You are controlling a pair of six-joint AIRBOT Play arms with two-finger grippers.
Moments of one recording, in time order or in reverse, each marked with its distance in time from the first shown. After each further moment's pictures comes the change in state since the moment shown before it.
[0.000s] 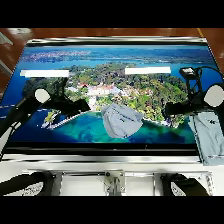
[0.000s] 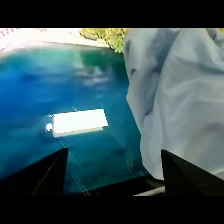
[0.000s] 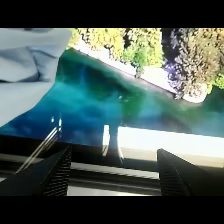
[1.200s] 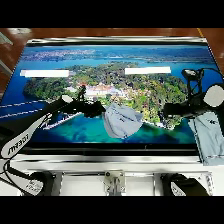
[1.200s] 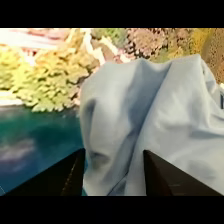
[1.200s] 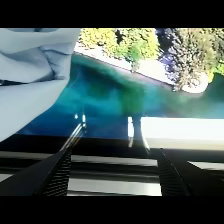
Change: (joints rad) left arm -0.055 -0.415 0.085 -0.521 0.192 0.326; right arm 0.000 0.000 -0.005 0.058 0.028 0.122
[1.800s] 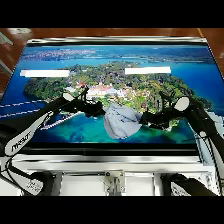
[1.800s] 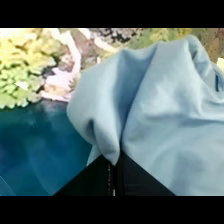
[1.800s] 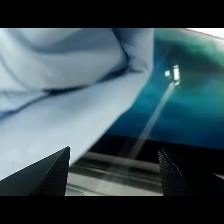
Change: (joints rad) left arm 0.005 -0.022 0.042 0.001 -0.114 0.026; right arm -0.005 -0.220 -0.280 0.425 -0.281 -0.001
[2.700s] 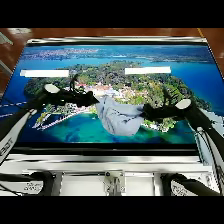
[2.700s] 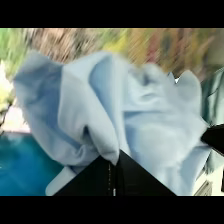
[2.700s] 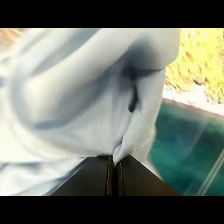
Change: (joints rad) left arm 0.114 0.218 0.025 0.007 -0.043 0.088; right arm -0.109 -0.052 -0.029 0.304 -0.214 -0.184
